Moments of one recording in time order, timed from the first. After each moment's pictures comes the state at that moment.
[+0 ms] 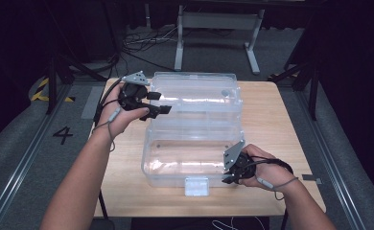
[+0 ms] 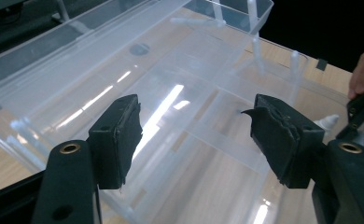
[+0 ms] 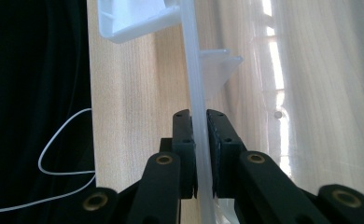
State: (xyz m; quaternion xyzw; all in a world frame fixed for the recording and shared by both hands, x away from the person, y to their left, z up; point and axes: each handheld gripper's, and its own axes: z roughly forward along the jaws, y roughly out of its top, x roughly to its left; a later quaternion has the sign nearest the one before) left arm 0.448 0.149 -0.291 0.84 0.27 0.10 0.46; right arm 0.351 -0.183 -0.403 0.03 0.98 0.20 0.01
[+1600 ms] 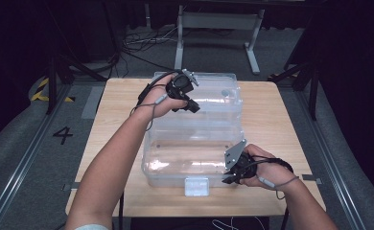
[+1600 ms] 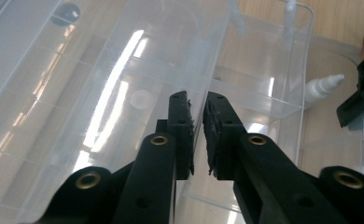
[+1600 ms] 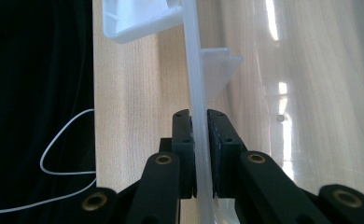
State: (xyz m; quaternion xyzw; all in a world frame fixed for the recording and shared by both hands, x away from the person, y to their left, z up) left arm 0.499 0.050 -0.299 0.94 0.16 0.02 0.31; right arm 0.352 -0.187 -0.403 0.03 0.98 0.21 0.00
